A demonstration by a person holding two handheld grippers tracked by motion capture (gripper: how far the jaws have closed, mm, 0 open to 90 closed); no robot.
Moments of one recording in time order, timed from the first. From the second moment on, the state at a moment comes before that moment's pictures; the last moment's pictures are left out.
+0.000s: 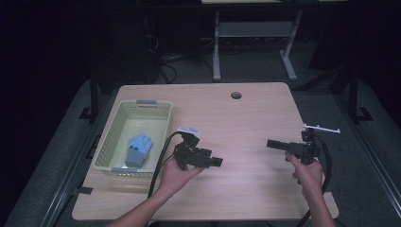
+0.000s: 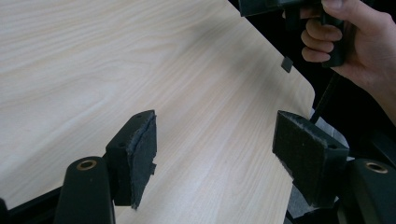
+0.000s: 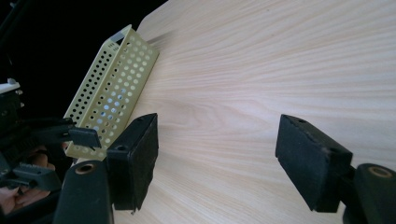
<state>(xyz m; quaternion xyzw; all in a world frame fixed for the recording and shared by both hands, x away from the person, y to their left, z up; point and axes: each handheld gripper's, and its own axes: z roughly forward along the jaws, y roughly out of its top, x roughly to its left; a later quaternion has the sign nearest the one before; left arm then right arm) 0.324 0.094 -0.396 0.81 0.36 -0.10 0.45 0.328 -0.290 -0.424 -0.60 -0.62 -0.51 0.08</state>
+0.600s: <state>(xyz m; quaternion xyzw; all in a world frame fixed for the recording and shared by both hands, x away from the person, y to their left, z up) 0.304 0.079 -0.416 0.82 0.33 -0.12 0.45 0.302 -0.307 -0.446 -0.60 -0.61 -0.51 0.08</state>
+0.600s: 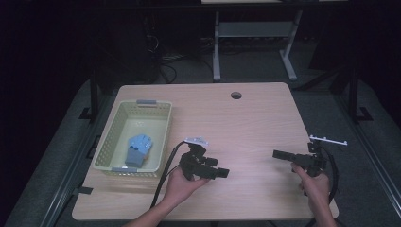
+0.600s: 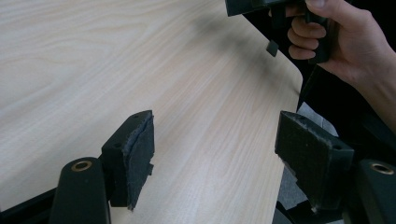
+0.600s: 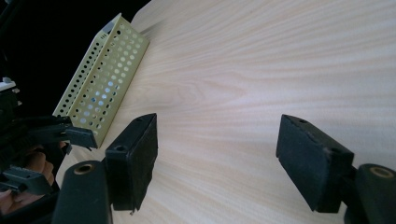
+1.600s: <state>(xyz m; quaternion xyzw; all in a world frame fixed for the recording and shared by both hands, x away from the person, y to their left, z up) 0.264 0.088 -0.451 0.81 0.31 -0.12 0.48 0.267 -0.297 -0.467 -0.57 -0.62 -0.53 0.08</state>
